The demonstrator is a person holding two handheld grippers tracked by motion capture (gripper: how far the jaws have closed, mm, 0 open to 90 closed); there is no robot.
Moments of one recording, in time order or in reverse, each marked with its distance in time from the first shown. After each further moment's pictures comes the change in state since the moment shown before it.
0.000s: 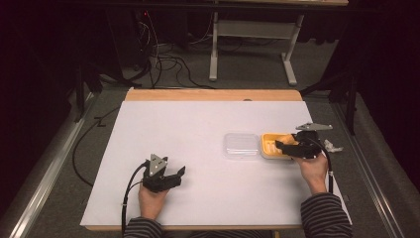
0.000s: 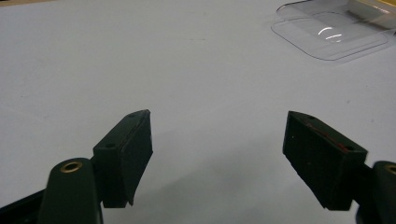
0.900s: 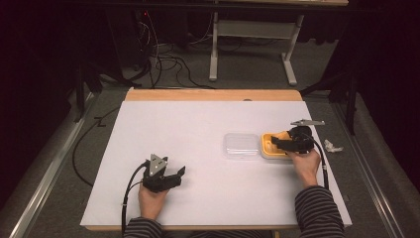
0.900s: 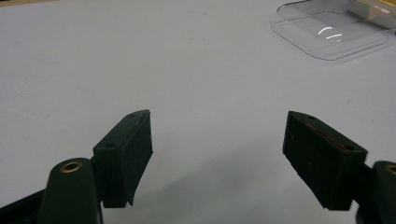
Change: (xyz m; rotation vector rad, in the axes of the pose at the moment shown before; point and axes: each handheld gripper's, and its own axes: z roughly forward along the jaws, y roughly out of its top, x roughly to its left) left arm 0.000 0.000 0.000 0.000 0.000 0.001; right arm -0.007 0.005 0.031 0.010 -0.008 0.057
